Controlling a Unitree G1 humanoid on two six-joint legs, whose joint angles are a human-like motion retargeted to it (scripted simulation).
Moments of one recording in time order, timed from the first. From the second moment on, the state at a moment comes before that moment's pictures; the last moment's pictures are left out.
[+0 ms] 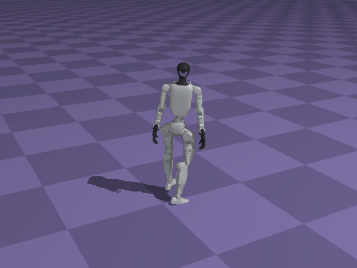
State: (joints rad) left arm 0.11 0.14 0.25 1.49 0.30 0.04 -0.04; right arm 0.13 -0.18 -0.07 1.62 -0.46 0.01 -0.07; waist 0.25 -0.09 -0.03; left_leg -0.24 -0.15 -0.03 0.02 0.02 -0.02; right_leg 0.16 -0.19 -0.75 0.03 -0.04 0.16
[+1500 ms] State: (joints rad) left arm 0.11 0.25 0.30 1.43 0.27 0.08 -0.04; right arm -0.04 -0.19 0.03 1.70 -0.40 0.01 -0.10; waist 0.01 -0.04 0.01; left_leg 0.03 -0.02 0.35 -0.02 -0.15 0.01; right_leg 0.05 -0.14 -0.35 0.06 0.11 0.07
